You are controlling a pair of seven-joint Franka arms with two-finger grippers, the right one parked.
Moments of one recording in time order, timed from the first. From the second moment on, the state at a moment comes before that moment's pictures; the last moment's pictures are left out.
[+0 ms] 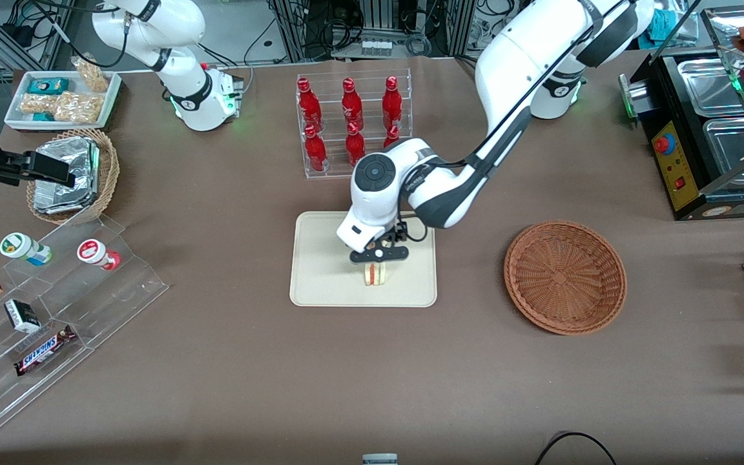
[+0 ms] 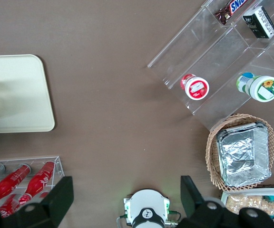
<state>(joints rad) -0.49 0.71 -0.37 -1.46 0.29 2.12 -1.05</state>
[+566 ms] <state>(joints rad) -0.16 0.31 -0.35 -1.63 0.20 1.76 -0.88</state>
